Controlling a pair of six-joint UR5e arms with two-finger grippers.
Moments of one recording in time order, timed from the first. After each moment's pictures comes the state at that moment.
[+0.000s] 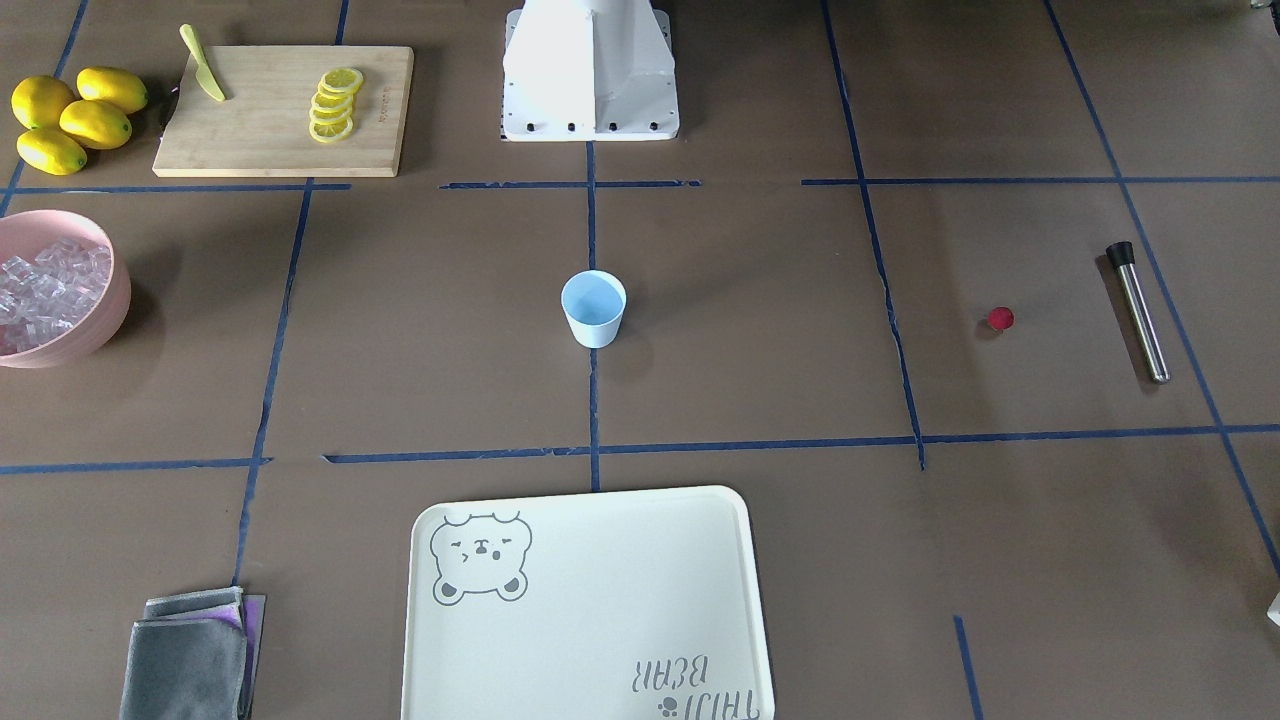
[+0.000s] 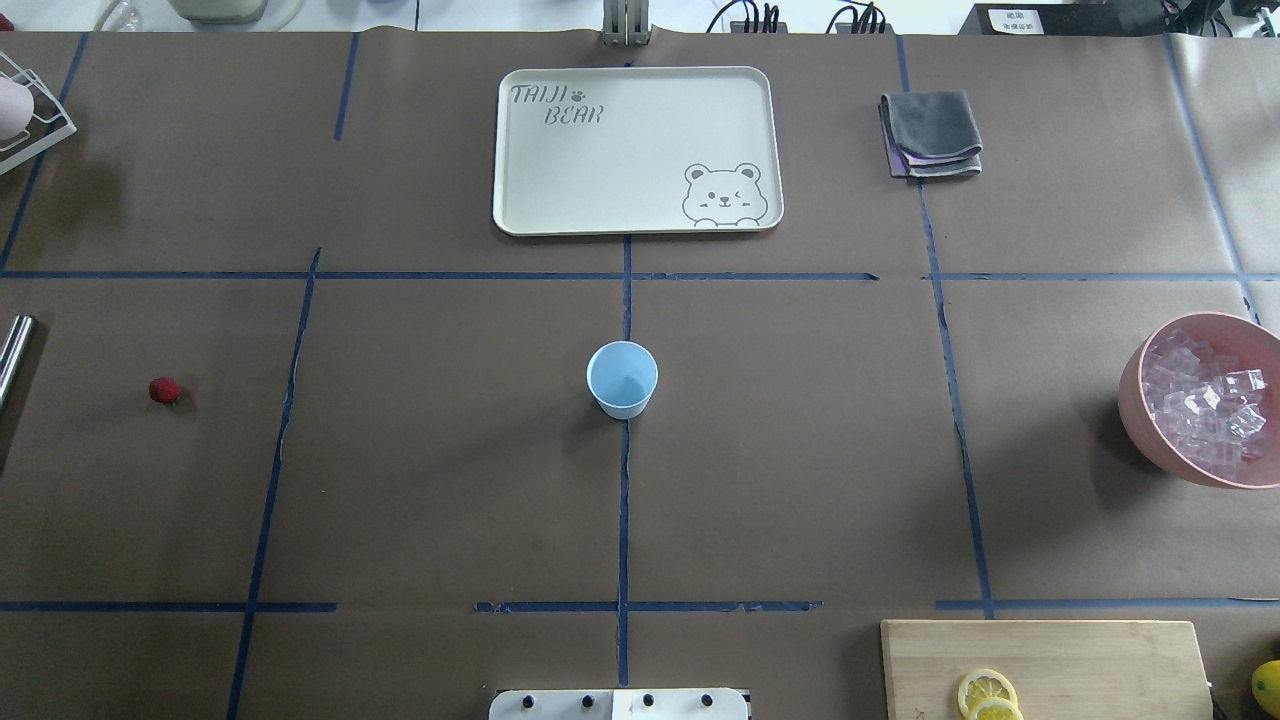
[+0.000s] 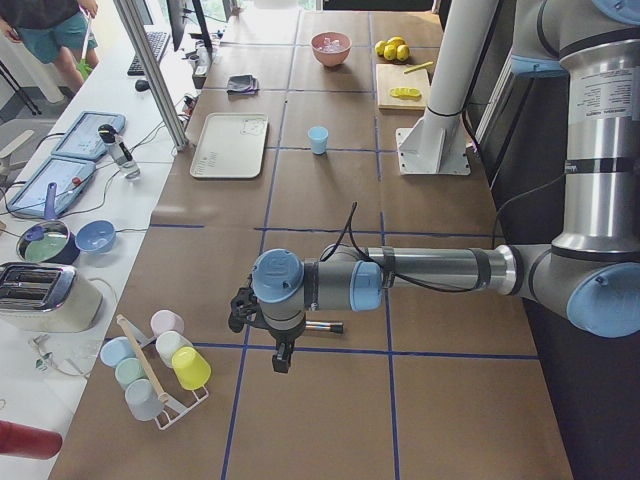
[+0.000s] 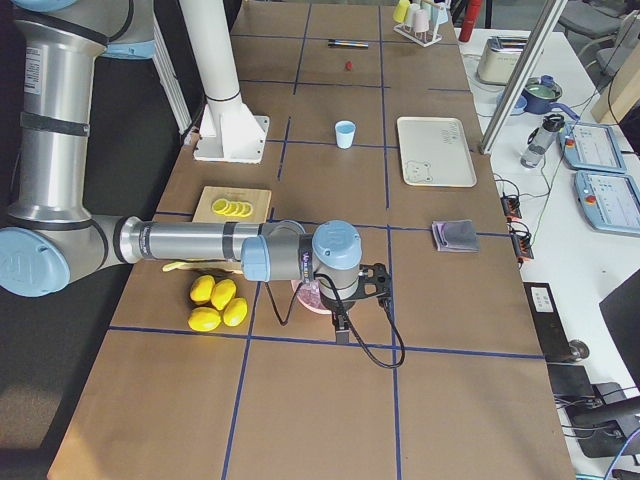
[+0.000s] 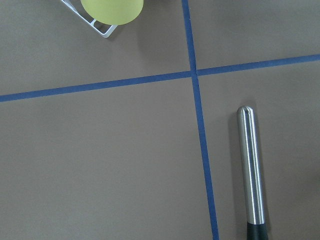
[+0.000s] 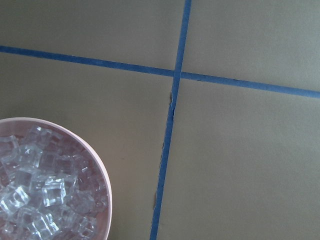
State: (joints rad) left arm -1.63 -1.50 -1.65 -1.55 -2.37 0.19; right arm 1.57 -1.74 1.78 -1.52 2.34 -0.07
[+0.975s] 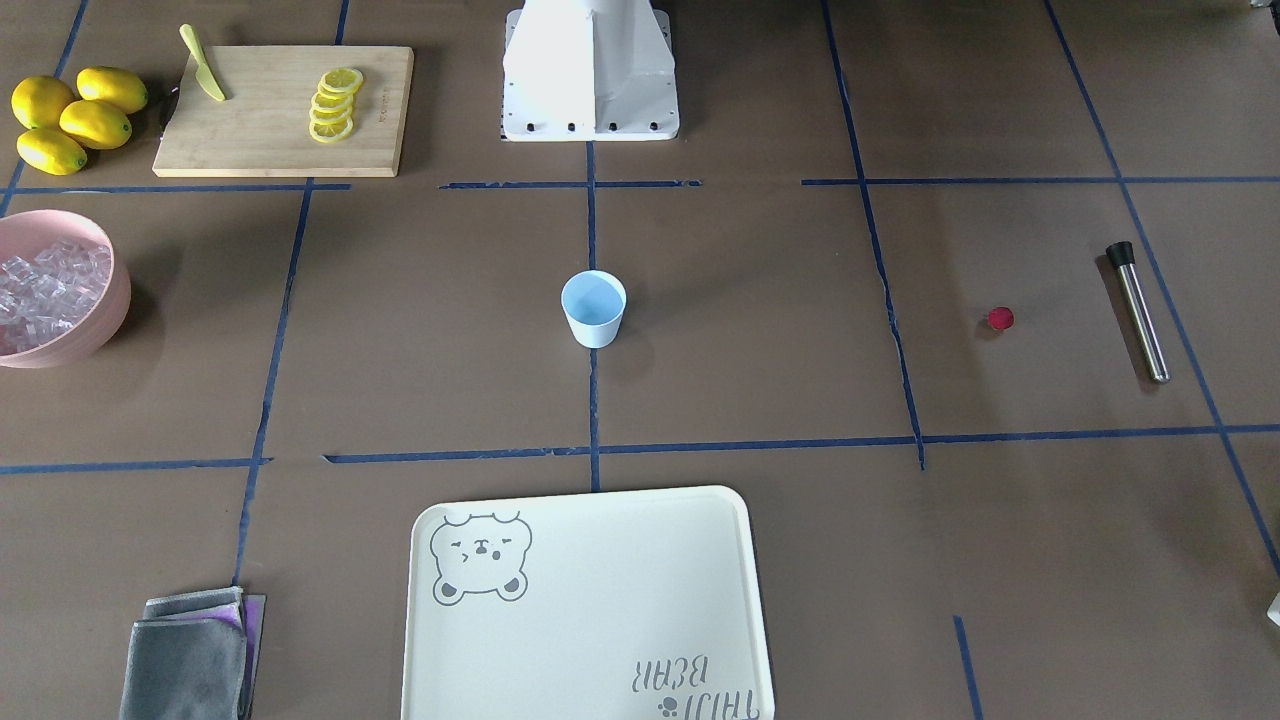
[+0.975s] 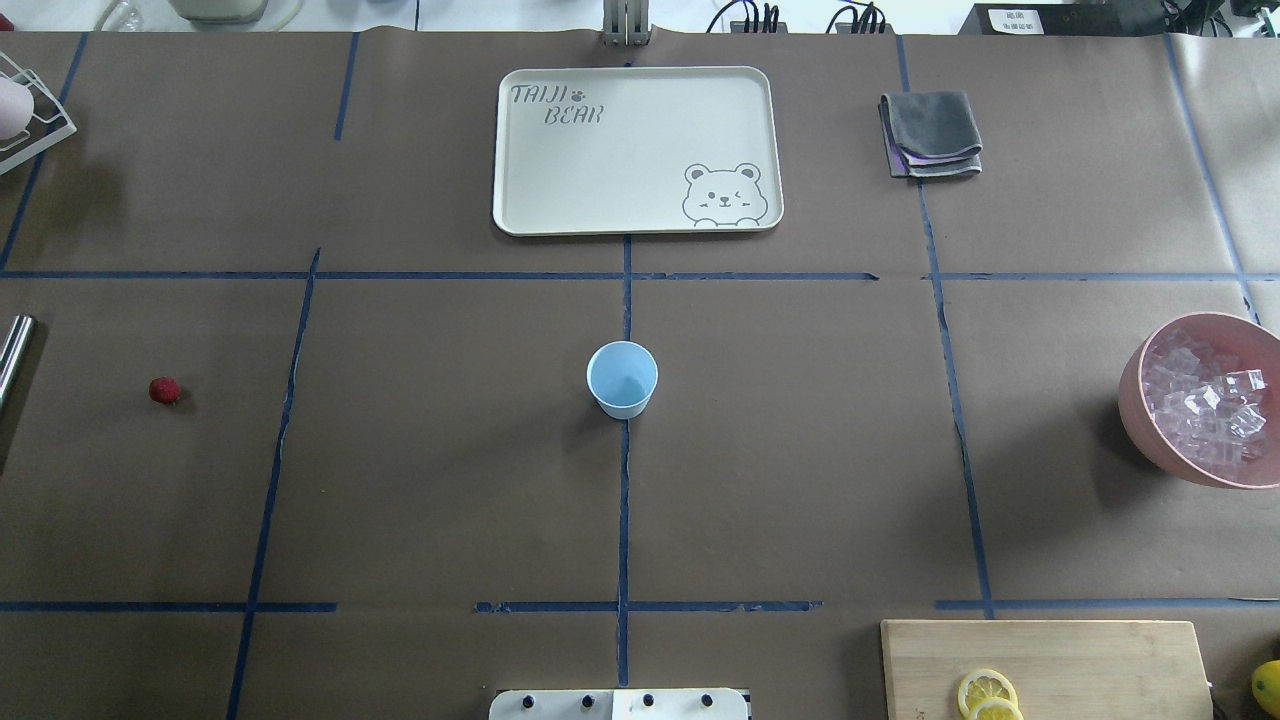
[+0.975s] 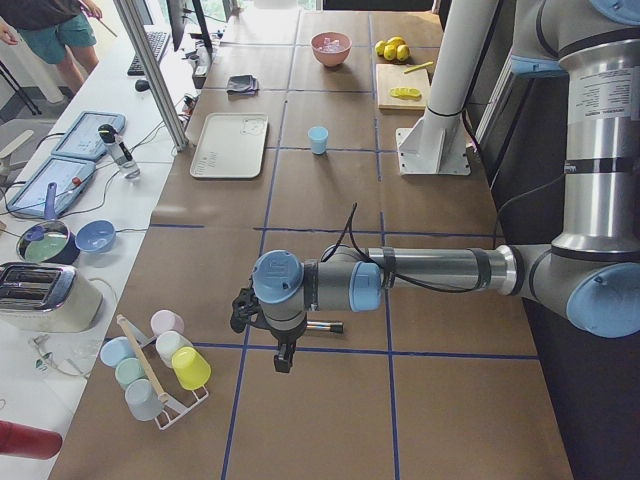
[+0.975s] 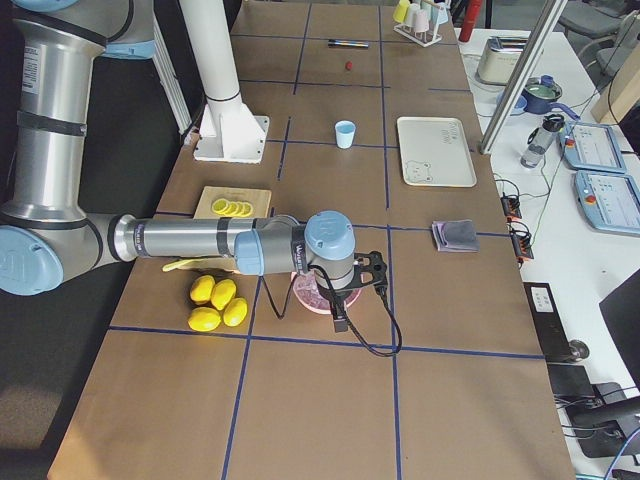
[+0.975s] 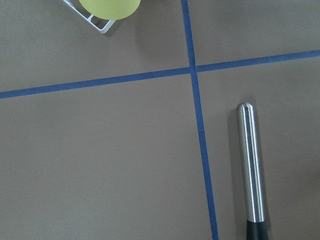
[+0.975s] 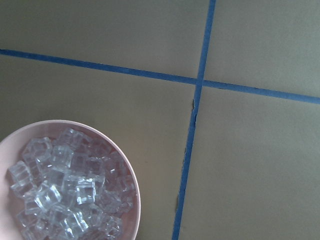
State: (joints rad) left arm -1.61 -1.49 -1.64 -1.55 -2.37 0.19; right arm 1.56 -1.75 1.82 -1.50 2.40 -0.03
